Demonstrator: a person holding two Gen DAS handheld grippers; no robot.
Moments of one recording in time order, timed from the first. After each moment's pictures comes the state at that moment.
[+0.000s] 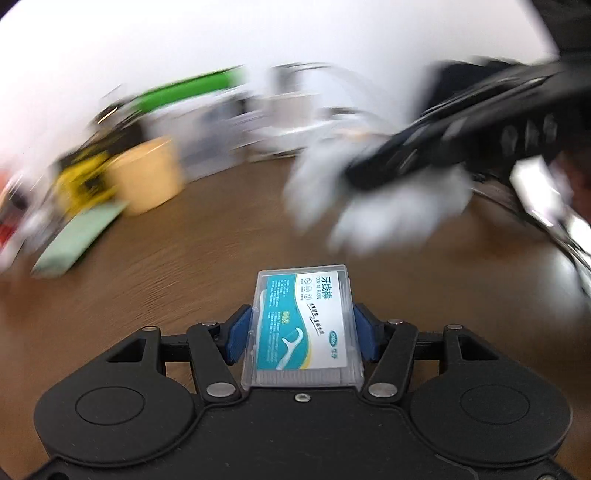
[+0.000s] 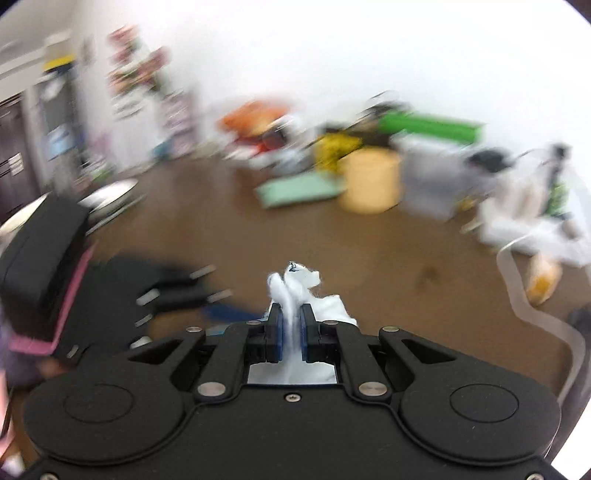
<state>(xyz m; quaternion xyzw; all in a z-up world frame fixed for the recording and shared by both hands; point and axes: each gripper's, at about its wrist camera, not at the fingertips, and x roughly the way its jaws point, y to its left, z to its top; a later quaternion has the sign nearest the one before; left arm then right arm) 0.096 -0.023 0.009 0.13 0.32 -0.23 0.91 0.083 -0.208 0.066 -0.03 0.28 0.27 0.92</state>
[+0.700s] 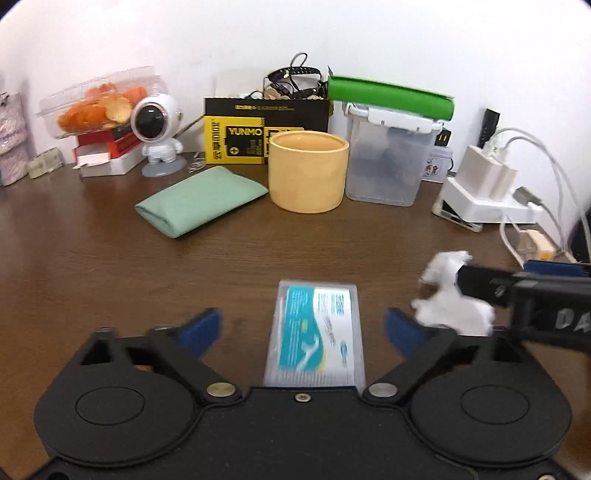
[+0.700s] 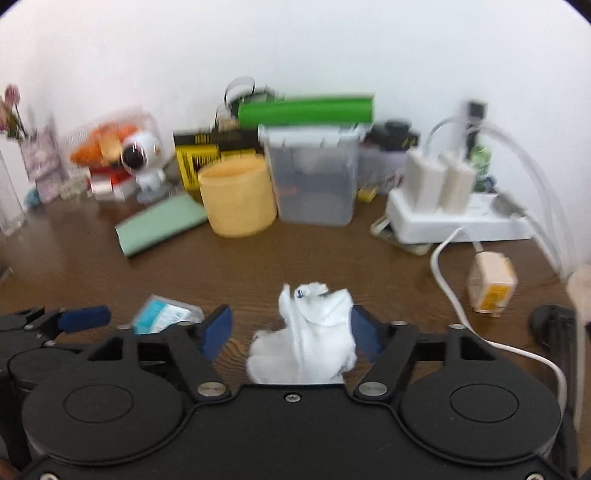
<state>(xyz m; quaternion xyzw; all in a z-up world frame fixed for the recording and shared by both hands) 0.137 -0.021 0.046 -0.01 0.34 -0.02 0.94 0.160 -0.203 0.051 0.05 0.31 0.10 0.95</state>
